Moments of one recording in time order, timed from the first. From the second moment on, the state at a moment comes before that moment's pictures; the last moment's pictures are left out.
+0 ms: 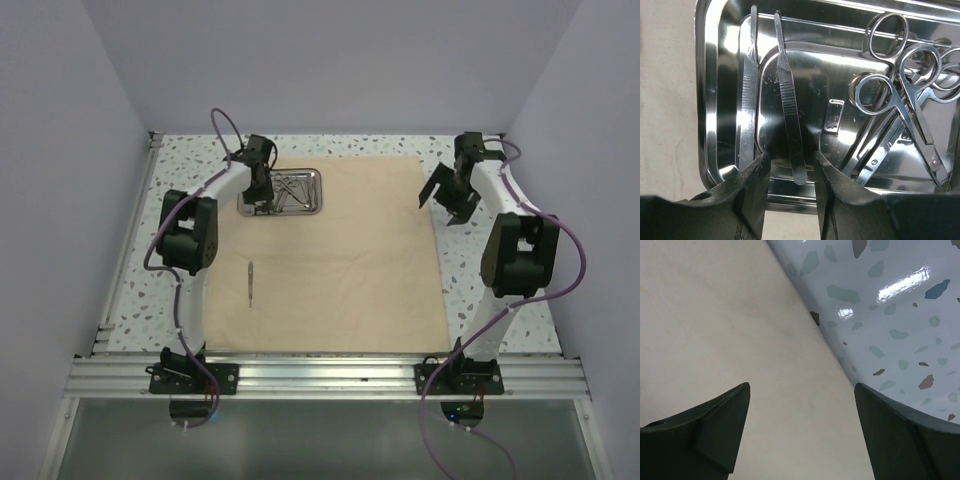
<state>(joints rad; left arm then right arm) -0.27 2.22 1.74 -0.61 -0.21 -0.44 -0.03 1.91 1.58 -0.92 -0.01 0.57</state>
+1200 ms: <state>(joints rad) -0.28 2.22 1.74 -0.64 -0.20 -0.44 -0.04 1.91 1.58 -0.92 -0.01 0.56</state>
